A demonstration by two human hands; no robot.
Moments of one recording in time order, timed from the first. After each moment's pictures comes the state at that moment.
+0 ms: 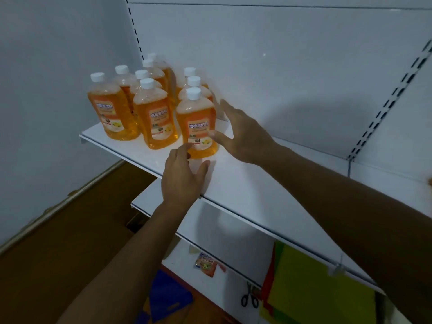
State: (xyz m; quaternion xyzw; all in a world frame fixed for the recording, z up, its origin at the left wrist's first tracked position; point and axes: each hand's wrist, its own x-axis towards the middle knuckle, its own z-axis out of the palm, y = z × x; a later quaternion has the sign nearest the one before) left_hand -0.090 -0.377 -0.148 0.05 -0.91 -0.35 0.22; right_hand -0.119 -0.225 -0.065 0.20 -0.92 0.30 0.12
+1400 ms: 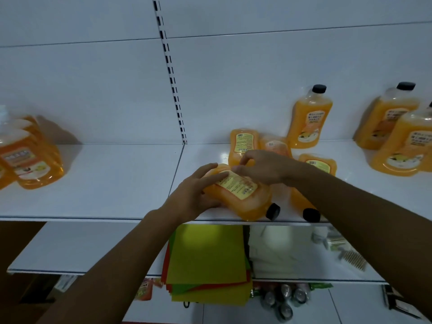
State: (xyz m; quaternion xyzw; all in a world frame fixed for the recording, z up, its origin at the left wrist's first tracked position) left_hand 0.039 -0.095 -0.155 -0.52 -0.77 -0.37 -0.03; right_hand 0.141 0.102 -0.059 -0.13 -0.94 0.30 -0.08
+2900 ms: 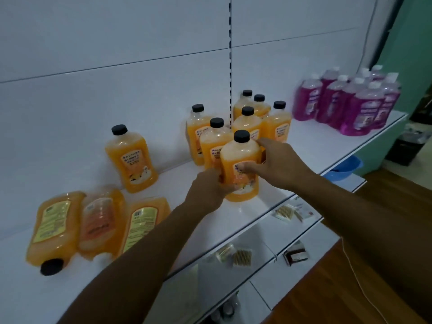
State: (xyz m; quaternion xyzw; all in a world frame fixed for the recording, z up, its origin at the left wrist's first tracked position) left_hand 0.211 0.283 -0.115 -0.60 -0.71 -0.32 -0.16; right_hand 0.381 0.360 -0.055 -0.39 -0.87 0.20 0.24
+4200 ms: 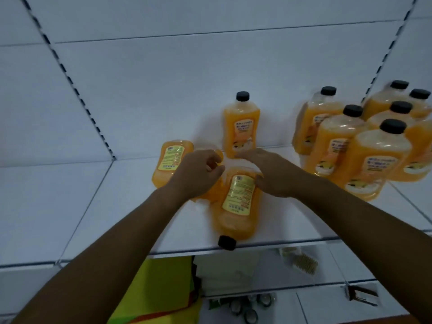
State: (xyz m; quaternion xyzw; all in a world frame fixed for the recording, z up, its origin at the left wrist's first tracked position) left_hand 0.083 0.112 -0.096 -0.46 -0.84 -0.29 0.02; right_hand 0.211 0.281 -0.086 -0.06 -0.98 0.17 0.04
